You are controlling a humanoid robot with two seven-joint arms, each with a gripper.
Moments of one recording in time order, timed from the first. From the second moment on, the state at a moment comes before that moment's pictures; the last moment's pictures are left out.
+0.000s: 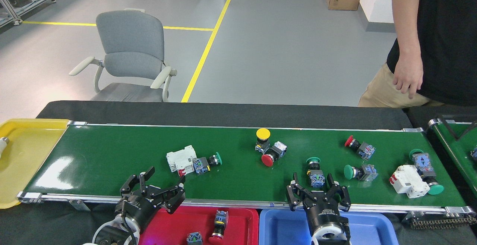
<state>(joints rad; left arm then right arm) -0.16 0.32 -0.34 -1.46 -1.25 -0.04 -0.15 -0.06 0.15 0.18 -1.43 1.49 0.21 0.11</state>
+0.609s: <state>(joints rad) -0.27 0.28 -0.34 -1.25 -1.25 0.02 -0.14 0.01 0.06 0.50 -1.61 1.49 0.10 0.10</state>
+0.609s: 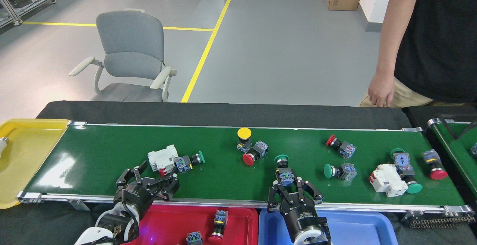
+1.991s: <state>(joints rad) -0.13 0.27 -0.34 -1.53 -1.29 -0.18 0.04 0.19 0.06 0.01 -1.67 1.46 0.10 0.04</state>
